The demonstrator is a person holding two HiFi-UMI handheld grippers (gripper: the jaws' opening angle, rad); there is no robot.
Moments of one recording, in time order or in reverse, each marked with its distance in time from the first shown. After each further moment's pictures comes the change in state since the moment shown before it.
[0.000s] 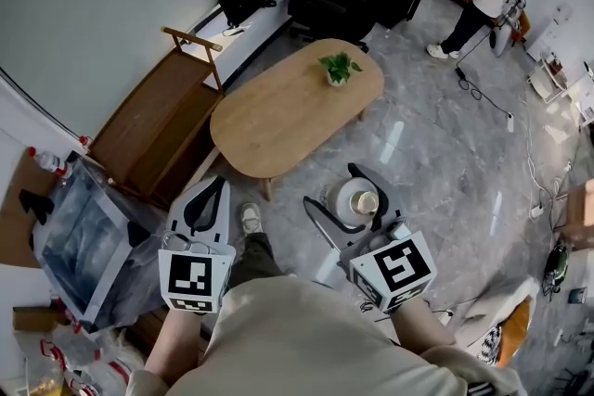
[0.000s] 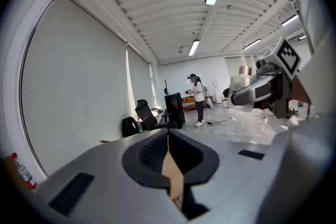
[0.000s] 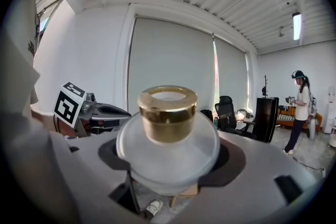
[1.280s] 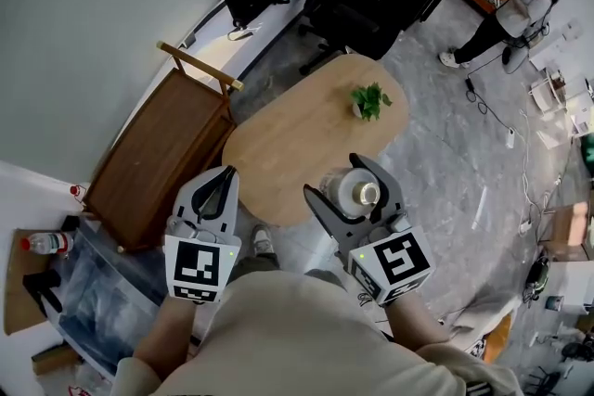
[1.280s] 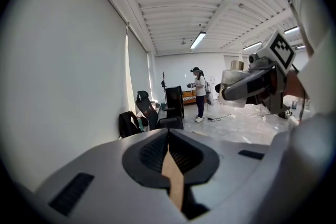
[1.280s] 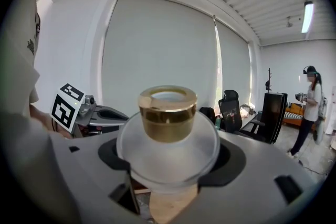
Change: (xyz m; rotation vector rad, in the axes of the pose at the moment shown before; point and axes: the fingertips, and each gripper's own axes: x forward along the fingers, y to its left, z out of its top) left arm 0.254 0.258 -0.012 -0.025 0.076 -0.119; right arm 0.350 -0.090 0.079 0.026 0.090 -0.032
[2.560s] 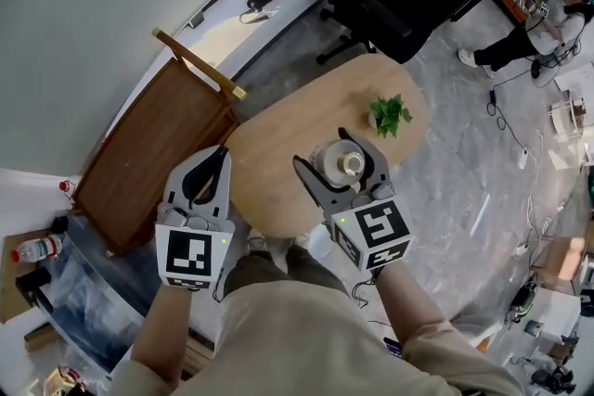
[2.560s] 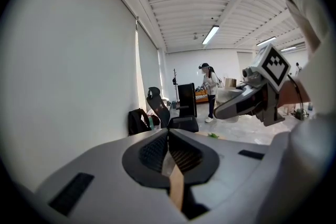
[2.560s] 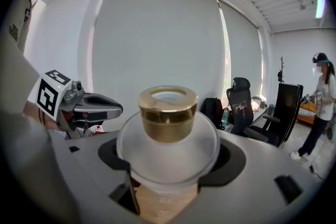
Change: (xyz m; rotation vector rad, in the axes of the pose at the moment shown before) left arm 0.129 0.076 -0.013 -0.044 0.006 0.124; right arm 0.172 -0.094 -0.034 -0.010 0.088 0.096
